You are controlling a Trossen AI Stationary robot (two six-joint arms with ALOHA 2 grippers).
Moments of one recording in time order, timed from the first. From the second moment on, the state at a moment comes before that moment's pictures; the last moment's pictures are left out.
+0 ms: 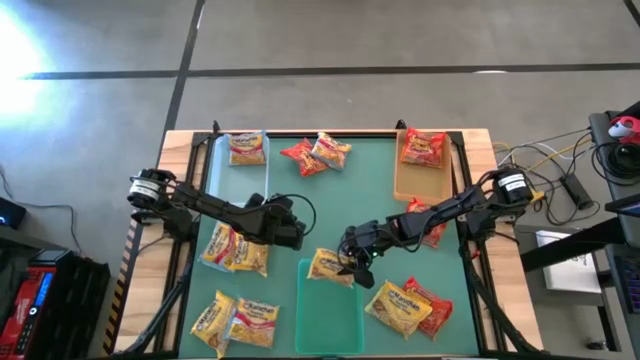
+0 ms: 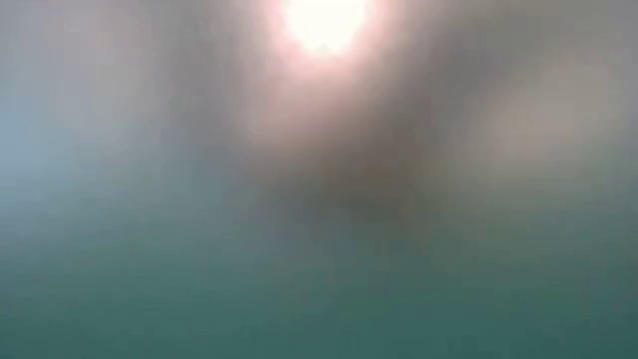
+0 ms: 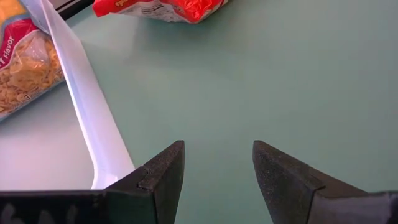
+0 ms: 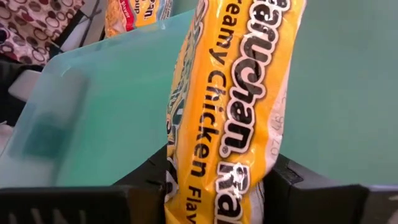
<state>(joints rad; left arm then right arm) -0.18 1.70 0.98 -0.67 -0.78 -1.09 0.20 1.71 0.83 0.25 -0.24 0.40</state>
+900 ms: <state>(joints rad) -0.18 1.70 1.03 -0.63 -0.70 -0.92 0.20 1.66 1.32 -0.65 -0.21 0.15</state>
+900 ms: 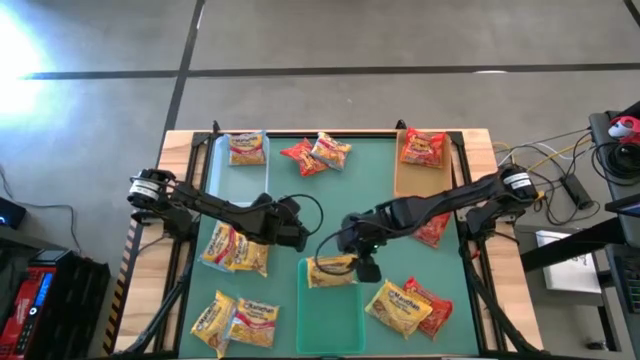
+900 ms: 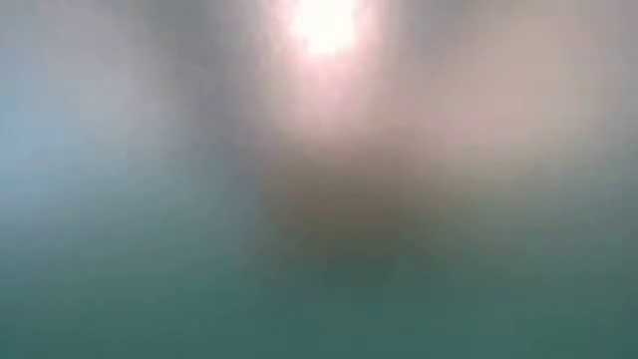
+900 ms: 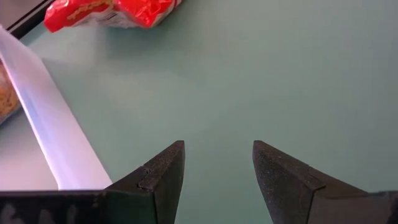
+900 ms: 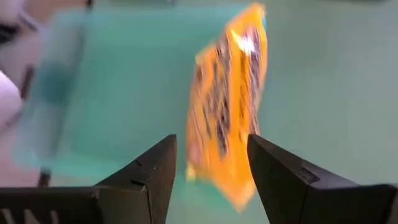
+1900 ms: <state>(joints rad) -0.20 1.70 1.03 -0.61 -0.70 -0.91 0.59 1.52 1.05 -0.69 -0.26 0.78</state>
